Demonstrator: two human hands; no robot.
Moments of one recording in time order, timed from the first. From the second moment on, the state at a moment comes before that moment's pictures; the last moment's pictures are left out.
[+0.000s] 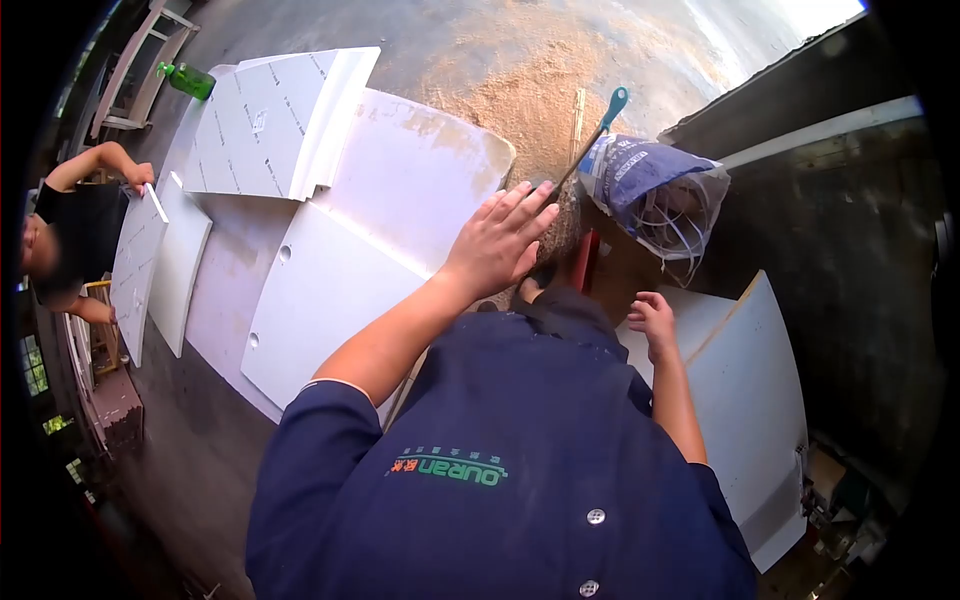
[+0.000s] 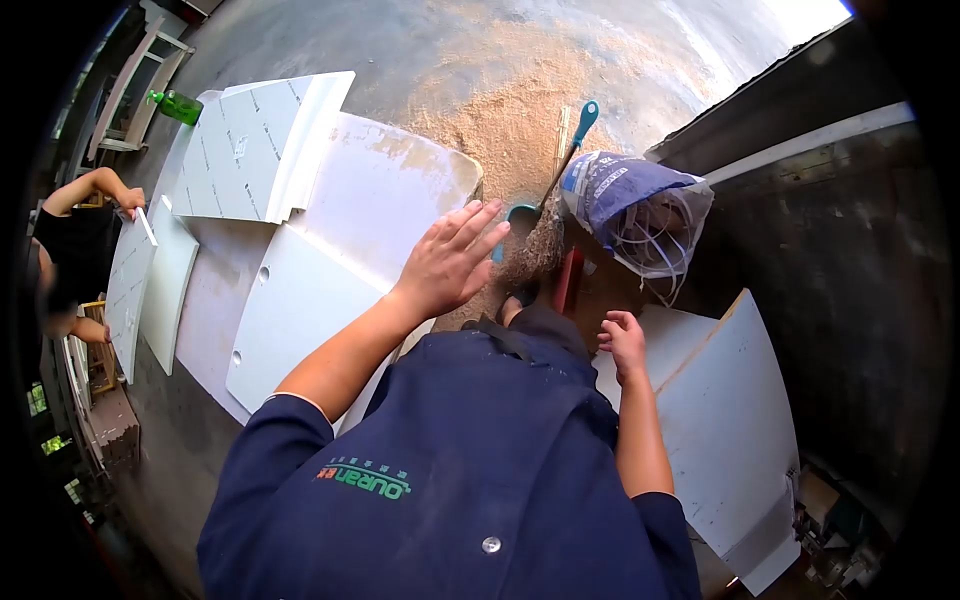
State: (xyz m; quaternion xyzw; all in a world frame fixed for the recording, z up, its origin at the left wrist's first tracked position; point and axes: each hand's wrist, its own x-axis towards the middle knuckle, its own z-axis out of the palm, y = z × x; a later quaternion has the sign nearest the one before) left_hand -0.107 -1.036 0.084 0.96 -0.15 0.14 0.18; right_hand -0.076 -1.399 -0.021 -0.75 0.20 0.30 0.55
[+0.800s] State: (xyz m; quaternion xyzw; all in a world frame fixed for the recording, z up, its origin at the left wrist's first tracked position) left_hand 0.164 -1.092 0.056 0.97 0.01 0.05 0.23; right_hand 0.064 -1.485 -0.031 -0.67 0.26 0.22 0.66
